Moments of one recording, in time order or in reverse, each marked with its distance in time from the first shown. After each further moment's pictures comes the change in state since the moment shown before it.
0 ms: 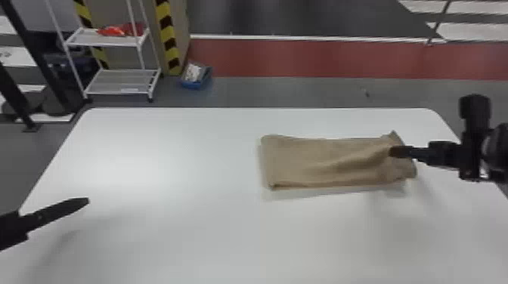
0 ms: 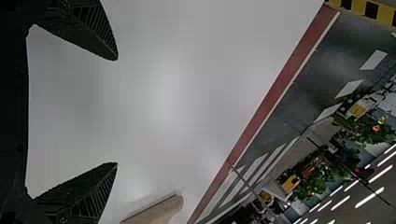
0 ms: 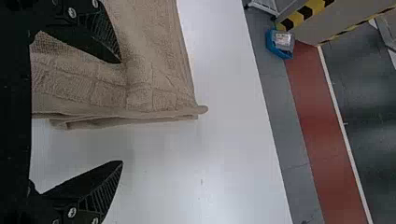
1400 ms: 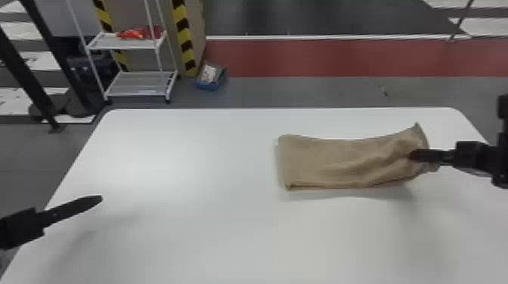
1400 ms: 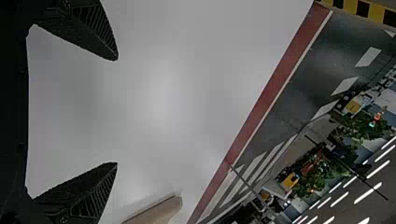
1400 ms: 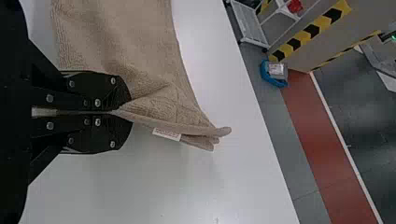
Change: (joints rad) left arm 0.010 0.028 0.016 0.005 0.003 -0.024 -0.027; right arm 0.073 0.024 -0.070 -0.205 -0.058 0.182 0.124
